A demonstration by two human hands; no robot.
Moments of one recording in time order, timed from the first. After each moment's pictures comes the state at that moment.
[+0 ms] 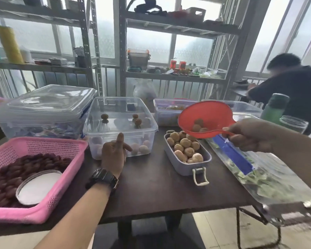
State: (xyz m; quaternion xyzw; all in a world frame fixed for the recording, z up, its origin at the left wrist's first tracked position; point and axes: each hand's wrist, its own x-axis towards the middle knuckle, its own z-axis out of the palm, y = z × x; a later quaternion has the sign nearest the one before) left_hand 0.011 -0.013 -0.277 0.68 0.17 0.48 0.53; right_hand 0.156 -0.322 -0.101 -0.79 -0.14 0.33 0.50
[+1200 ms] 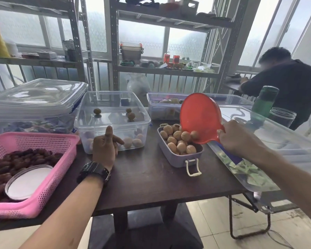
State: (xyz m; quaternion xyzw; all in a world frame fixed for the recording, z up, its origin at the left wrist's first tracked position) left_hand 0.005 -0.022 -0.270 0.66 0.17 0.48 0.55; right_hand 0.134 -0.325 -0.146 -0.95 -0.25 -0.11 0.15
